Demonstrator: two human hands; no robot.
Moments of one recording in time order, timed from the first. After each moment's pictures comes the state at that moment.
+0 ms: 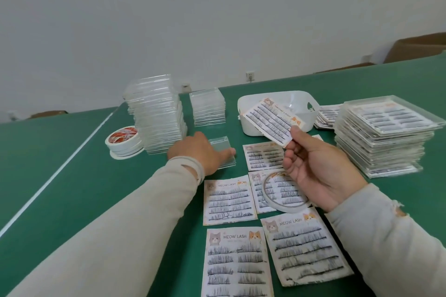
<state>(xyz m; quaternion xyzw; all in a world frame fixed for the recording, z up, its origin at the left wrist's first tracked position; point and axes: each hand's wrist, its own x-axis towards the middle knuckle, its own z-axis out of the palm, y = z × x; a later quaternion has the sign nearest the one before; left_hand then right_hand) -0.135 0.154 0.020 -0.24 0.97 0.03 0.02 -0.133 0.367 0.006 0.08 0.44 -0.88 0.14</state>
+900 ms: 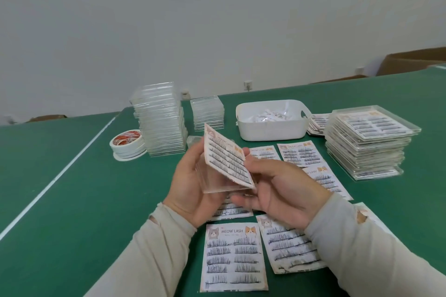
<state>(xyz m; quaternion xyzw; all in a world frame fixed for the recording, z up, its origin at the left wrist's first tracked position) -0.052 0.182 0.012 0.01 0.46 0.89 0.02 -0.092 0.341 0.006 -0.09 0.46 -0.80 0.37</state>
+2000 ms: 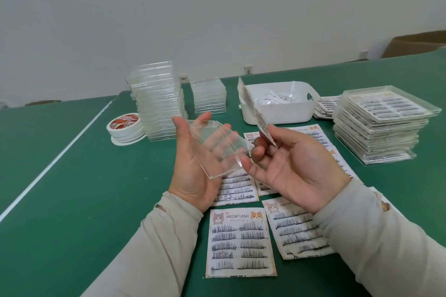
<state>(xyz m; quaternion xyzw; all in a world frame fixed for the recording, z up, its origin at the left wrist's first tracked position) -0.073 0.171 -0.017 -0.01 0.43 0.90 -0.10 -0.089 0.335 0.018 0.00 0.34 -0.89 0.30</state>
